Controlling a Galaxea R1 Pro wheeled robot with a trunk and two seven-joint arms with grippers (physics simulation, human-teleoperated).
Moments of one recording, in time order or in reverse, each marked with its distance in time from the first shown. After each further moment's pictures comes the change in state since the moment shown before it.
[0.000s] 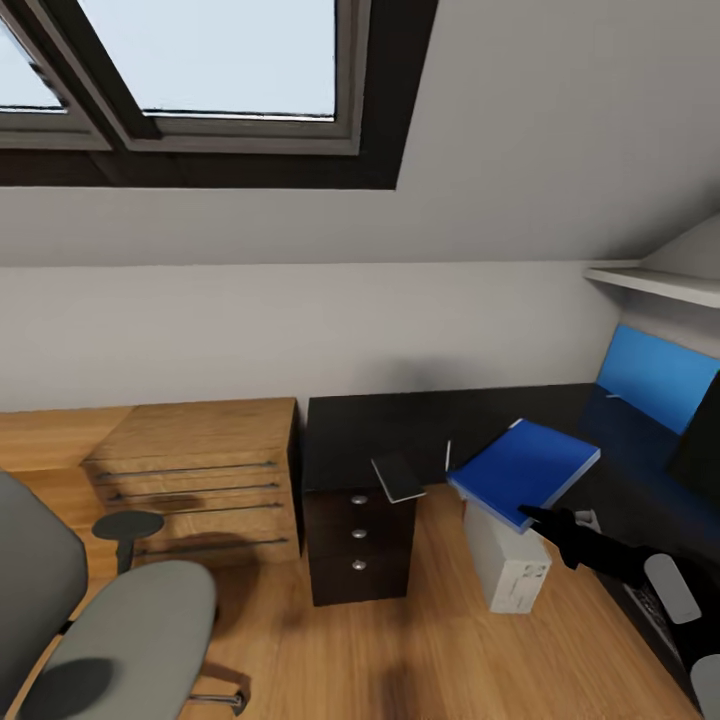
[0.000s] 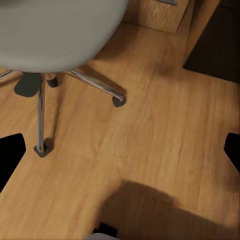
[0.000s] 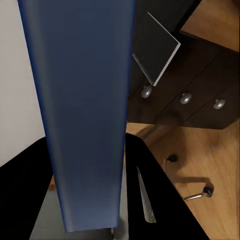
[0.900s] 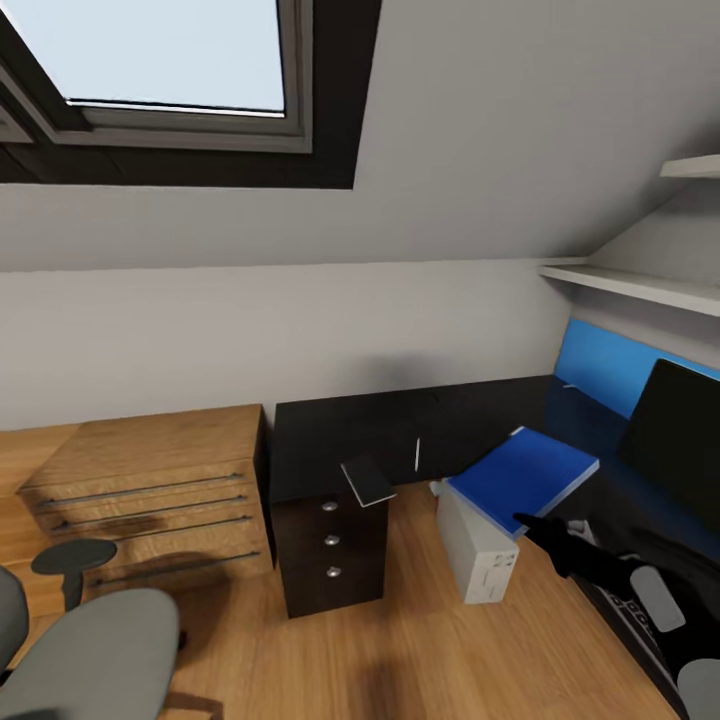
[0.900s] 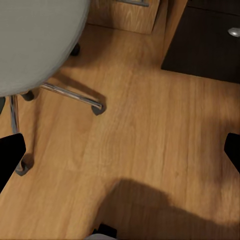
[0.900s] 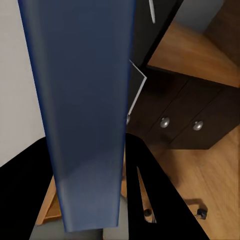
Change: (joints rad) left arm 0.000 0.000 0.000 -0.001 0.000 -0.001 0.000; right arm 0.000 0.026 0.004 0.083 0.007 -0.113 0.006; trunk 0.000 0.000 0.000
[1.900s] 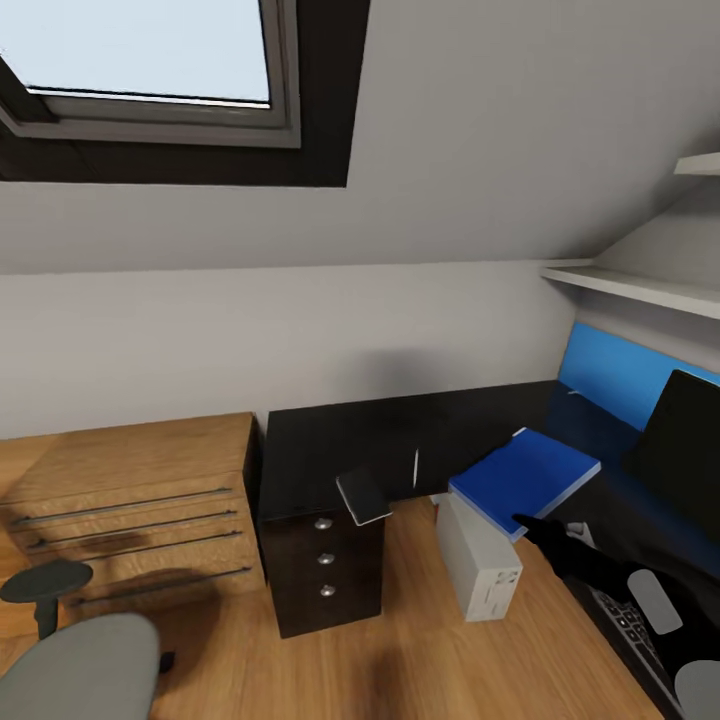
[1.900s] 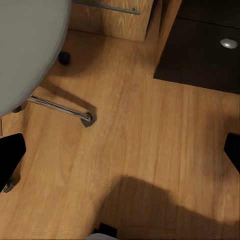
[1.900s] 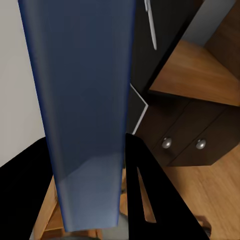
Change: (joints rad) left arm 0.000 0.000 0.000 0.000 0.000 0.001 0.000; right arm 0.000 0.006 0.000 0.022 -0.005 -0.036 0.004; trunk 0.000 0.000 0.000
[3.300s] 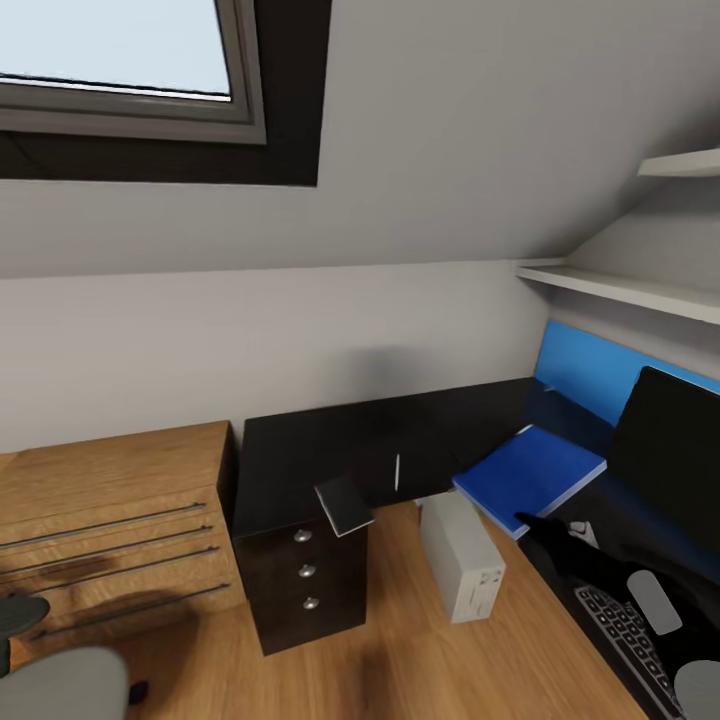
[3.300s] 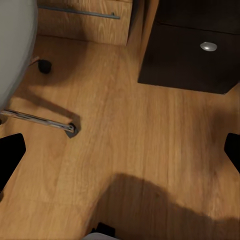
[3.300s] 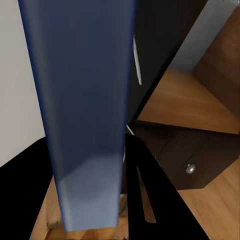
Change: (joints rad) left arm 0.000 -0.005 0.001 0.000 0.000 -0.001 0.000; right arm 0.000 0.001 -0.003 0.004 0.002 -0.051 -0.005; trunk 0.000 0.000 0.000
